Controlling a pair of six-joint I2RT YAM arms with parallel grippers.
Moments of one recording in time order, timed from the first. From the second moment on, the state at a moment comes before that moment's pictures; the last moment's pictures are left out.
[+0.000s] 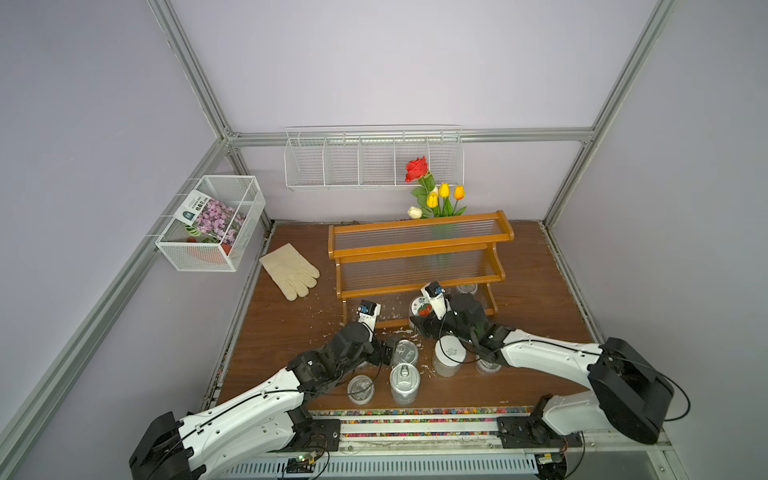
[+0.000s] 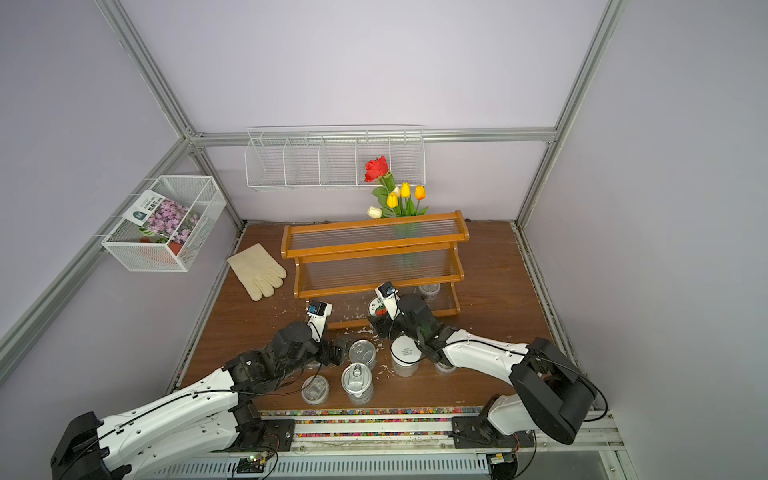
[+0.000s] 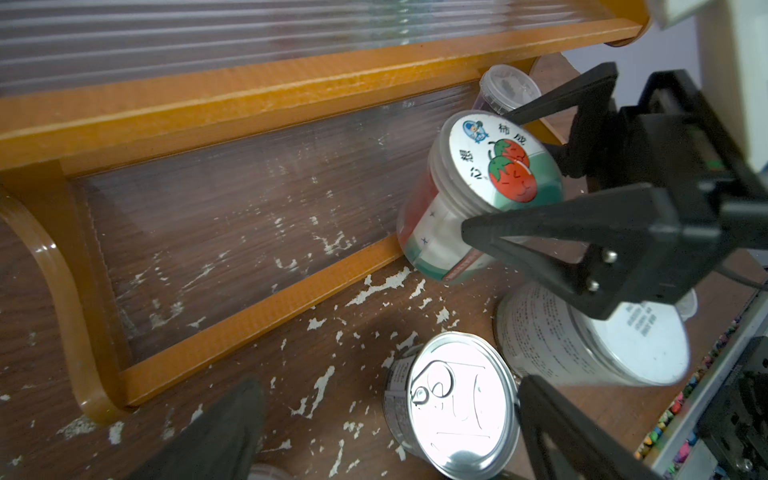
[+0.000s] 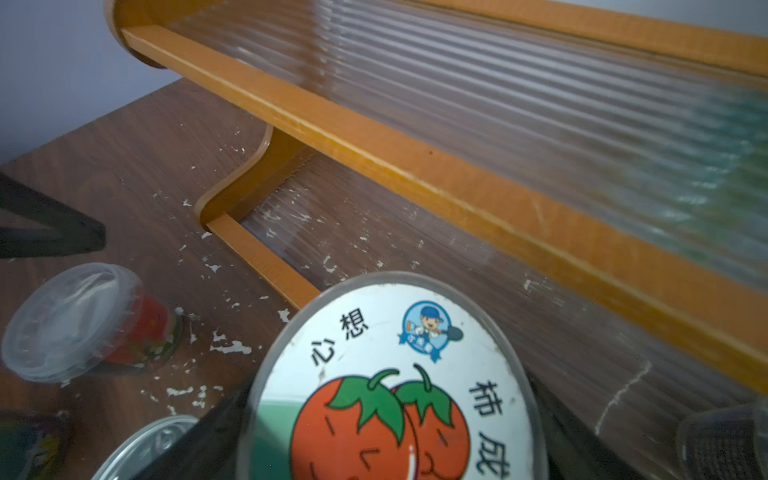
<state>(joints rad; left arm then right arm) -0.93 0.88 0.48 -0.19 -0.16 -0.42 0.79 1.38 0.62 0.27 -0.02 0.06</state>
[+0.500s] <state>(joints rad) -0.80 0.82 0.48 -0.18 -0.10 -0.38 0.90 1.14 0.67 0.03 -0.03 0.00</state>
